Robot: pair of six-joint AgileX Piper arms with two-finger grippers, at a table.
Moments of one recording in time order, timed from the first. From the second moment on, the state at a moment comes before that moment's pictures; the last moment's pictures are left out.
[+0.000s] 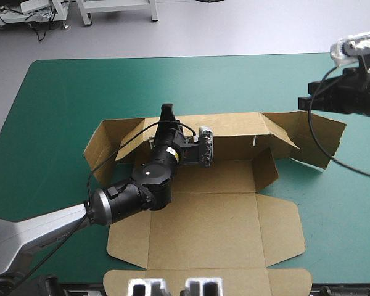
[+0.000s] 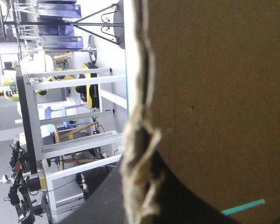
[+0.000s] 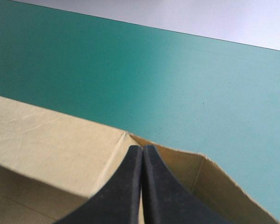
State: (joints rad) left arm -1.02 1.52 -1.13 1.23 0.78 -0.09; right arm -0.06 1.21 -1.63 0.44 1.13 -0.35
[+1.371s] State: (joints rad) left arm -1.05 1.52 -1.12 1.29 0.78 -0.16; right arm -0.06 1.51 -1.43 0.36 1.23 -0.46
